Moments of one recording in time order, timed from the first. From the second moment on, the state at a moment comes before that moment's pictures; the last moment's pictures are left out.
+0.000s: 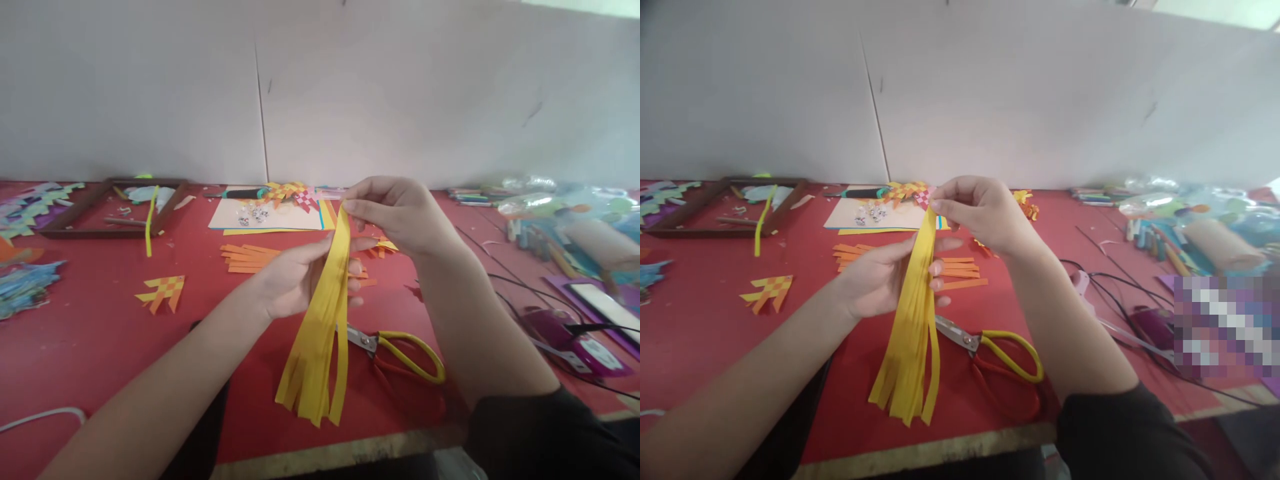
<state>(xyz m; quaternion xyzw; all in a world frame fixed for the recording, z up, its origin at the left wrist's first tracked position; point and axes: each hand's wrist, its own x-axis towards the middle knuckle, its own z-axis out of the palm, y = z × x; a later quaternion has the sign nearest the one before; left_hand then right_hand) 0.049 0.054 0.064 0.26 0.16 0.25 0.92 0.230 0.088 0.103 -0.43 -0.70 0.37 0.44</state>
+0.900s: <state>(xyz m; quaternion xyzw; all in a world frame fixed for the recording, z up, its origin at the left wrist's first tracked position) 0.034 0.065 0.071 0.54 0.32 0.34 0.70 0.242 0.091 0.112 -0.34 -0.63 0.42 0.55</state>
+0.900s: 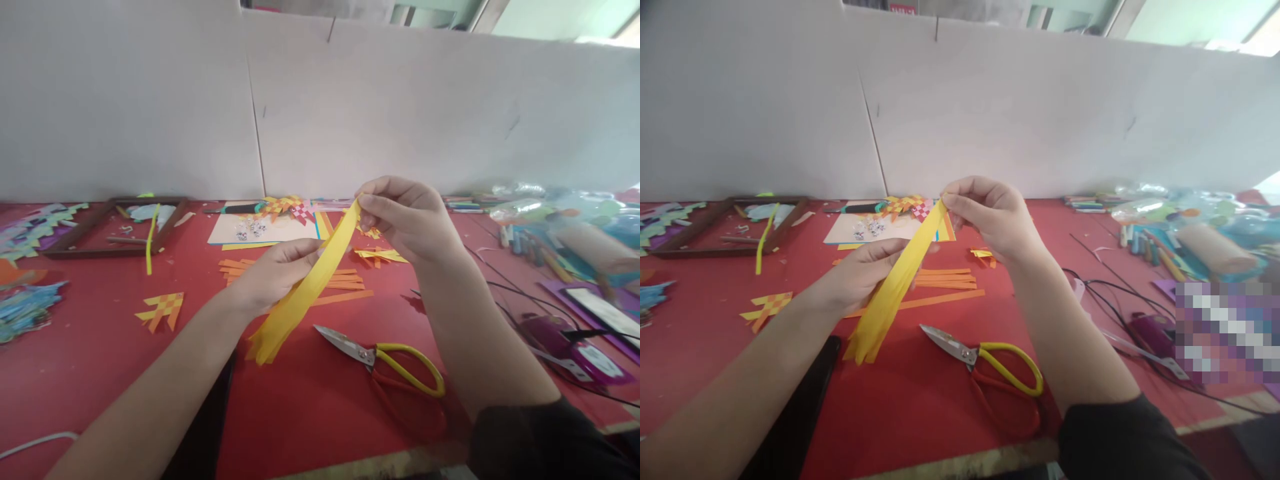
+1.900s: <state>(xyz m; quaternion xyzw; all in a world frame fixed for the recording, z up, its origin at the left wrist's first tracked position) 0.011 0.058 0.091 0.72 0.27 0.30 0.57 0.243 0.076 0.118 -0.29 -0.68 0.42 0.53</state>
